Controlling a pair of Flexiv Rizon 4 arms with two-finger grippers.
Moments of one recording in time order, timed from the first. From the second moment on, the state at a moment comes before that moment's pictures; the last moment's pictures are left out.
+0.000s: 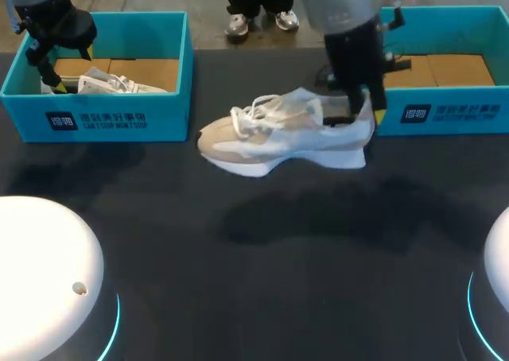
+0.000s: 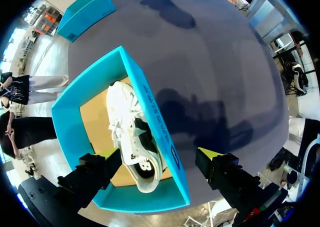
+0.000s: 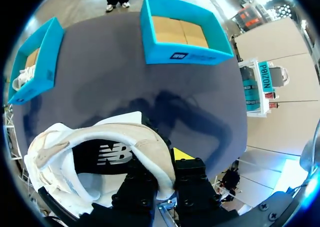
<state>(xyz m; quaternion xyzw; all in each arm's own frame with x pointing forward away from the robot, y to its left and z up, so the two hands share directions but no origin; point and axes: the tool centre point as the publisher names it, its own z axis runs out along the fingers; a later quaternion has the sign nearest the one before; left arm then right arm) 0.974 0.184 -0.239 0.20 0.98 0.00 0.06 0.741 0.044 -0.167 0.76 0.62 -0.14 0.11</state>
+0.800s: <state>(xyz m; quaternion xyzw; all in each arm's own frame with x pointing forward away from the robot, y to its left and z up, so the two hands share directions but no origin) 0.974 0.184 -0.239 0.20 0.98 0.00 0.06 0.710 0.084 -0.223 0.75 0.61 -0.20 0.16</state>
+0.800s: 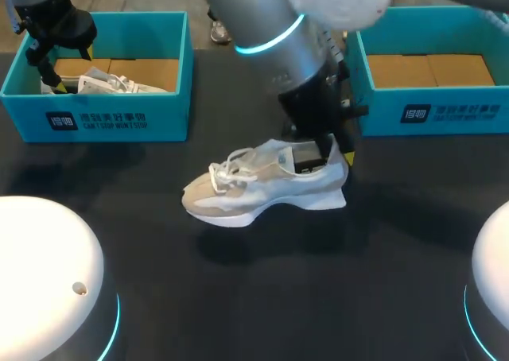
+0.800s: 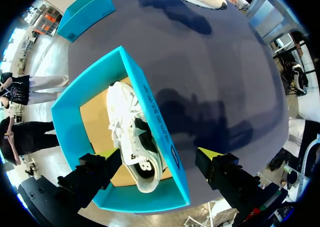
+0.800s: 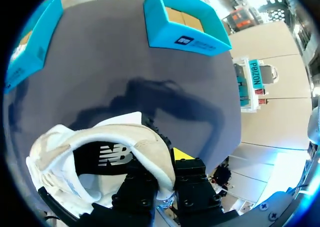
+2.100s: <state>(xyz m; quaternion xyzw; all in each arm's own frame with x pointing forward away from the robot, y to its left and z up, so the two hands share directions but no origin) 0.974 0.184 -0.239 0.20 0.98 0.00 0.06 0.753 0.070 -0.353 0.78 0.59 -0.15 0.15</state>
